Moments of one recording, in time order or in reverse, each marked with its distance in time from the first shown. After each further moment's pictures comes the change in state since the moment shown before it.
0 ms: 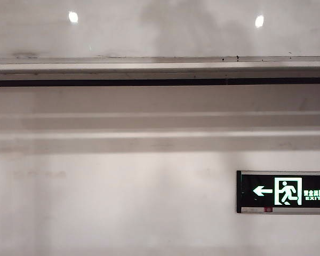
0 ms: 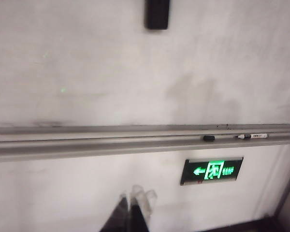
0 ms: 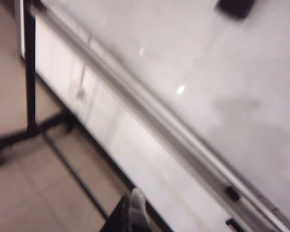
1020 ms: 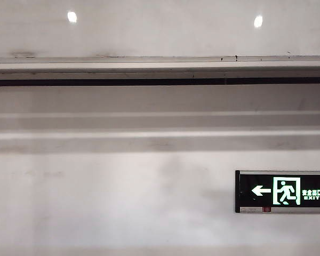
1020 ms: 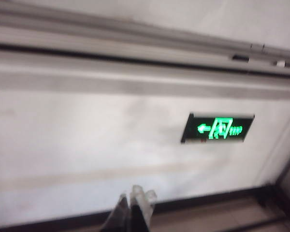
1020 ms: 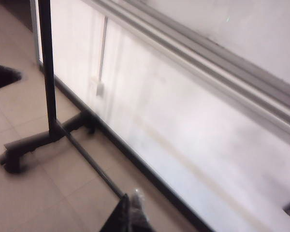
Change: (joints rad) left arm 0.000 -0.189 -0.984 0.683 0.041 -0.051; right arm -0.002 -0.855 -1.763 1.065 -0.040 0.074
